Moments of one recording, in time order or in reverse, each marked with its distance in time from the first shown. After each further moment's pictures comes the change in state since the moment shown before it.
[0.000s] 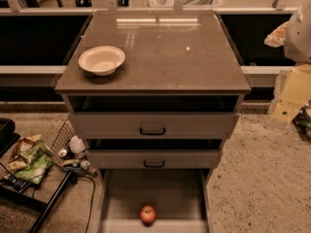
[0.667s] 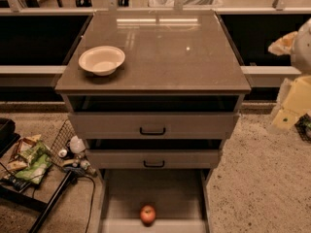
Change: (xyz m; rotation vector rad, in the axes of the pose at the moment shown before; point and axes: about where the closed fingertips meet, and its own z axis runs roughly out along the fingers) arm 0.013 -0.001 0.015 0.007 -0.093 0.040
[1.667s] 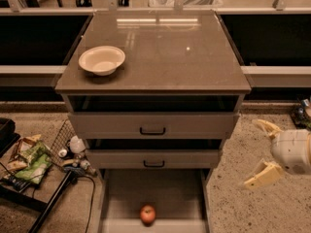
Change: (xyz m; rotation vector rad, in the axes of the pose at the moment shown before) arm 0.077 0.053 0.182 0.004 -0.507 0.152
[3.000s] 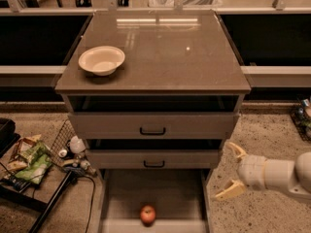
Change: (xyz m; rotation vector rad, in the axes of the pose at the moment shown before) arm 0.076 0.014 0.122 -0.026 -0.127 0.010
